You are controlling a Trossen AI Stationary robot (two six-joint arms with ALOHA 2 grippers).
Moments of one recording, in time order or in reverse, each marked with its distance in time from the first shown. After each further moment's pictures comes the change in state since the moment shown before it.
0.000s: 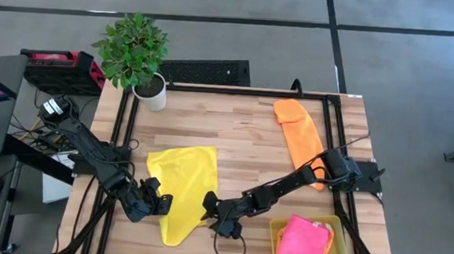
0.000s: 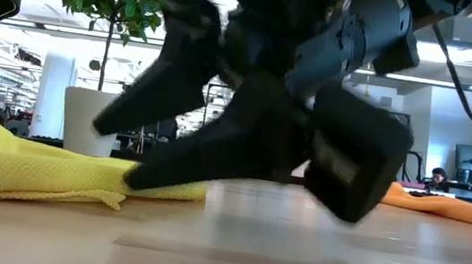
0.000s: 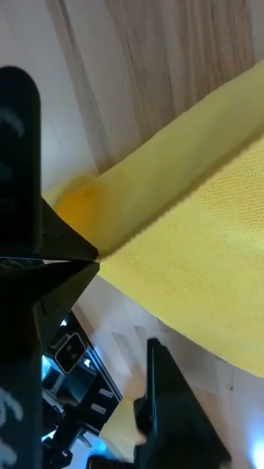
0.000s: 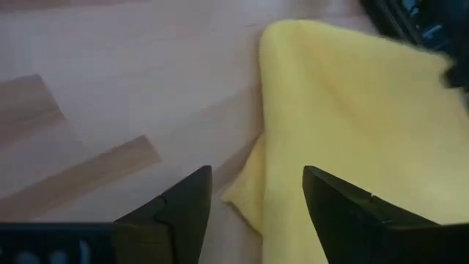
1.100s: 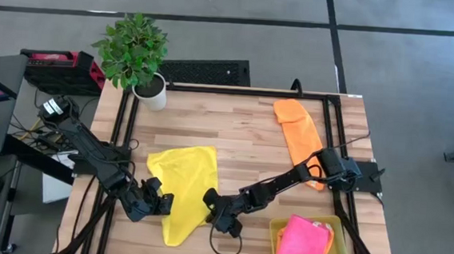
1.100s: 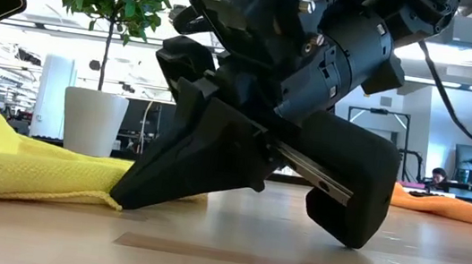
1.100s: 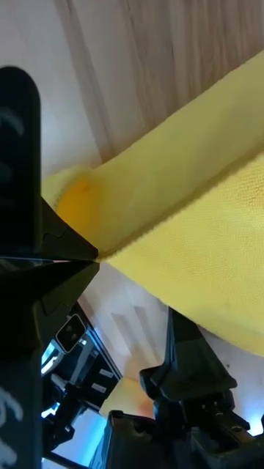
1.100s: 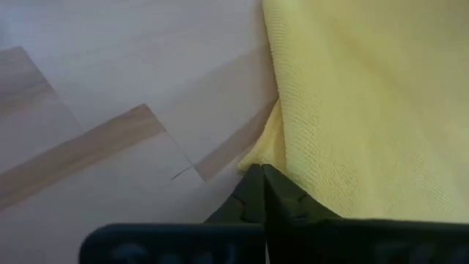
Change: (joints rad) left arm 0.007 0.000 0.000 0.042 -0.029 -0.004; right arm -0.057 0.040 -0.001 -0.047 -0.033 0.106
